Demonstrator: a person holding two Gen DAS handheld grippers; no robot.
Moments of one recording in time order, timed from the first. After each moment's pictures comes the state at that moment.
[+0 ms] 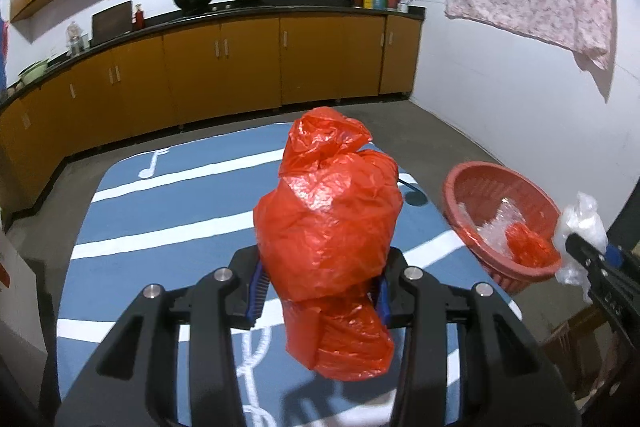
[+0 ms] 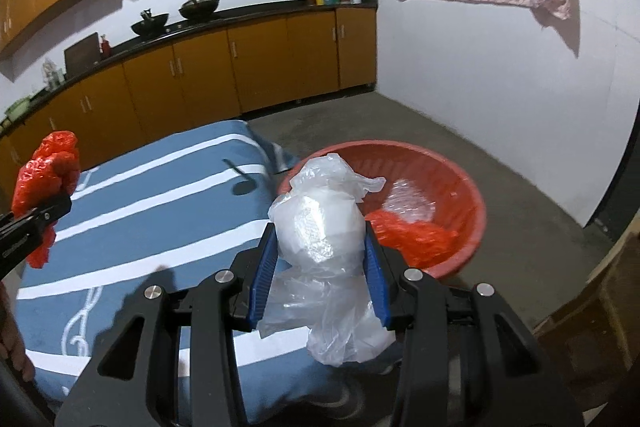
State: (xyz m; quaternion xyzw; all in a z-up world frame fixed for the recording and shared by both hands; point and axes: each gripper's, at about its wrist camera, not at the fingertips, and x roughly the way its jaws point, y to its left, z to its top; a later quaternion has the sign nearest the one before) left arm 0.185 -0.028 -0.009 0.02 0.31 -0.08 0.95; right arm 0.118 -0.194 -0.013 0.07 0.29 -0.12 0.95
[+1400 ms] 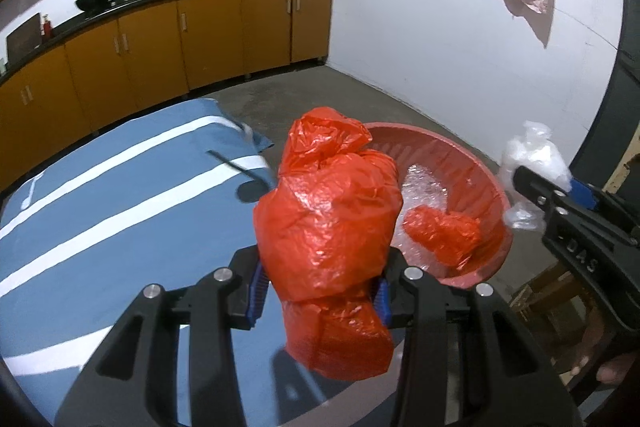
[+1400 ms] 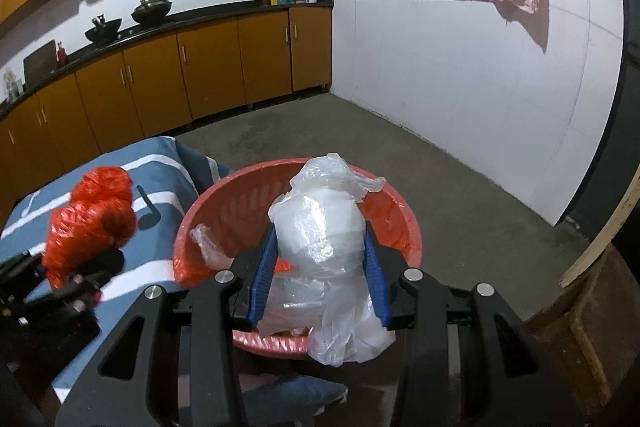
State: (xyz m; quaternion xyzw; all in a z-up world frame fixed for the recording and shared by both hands) left arm 0.234 -0.181 -0.051 0.06 0.35 -0.22 0.91; right arm 0.155 -0.273 -0.021 0.08 0.29 -0.19 0.93
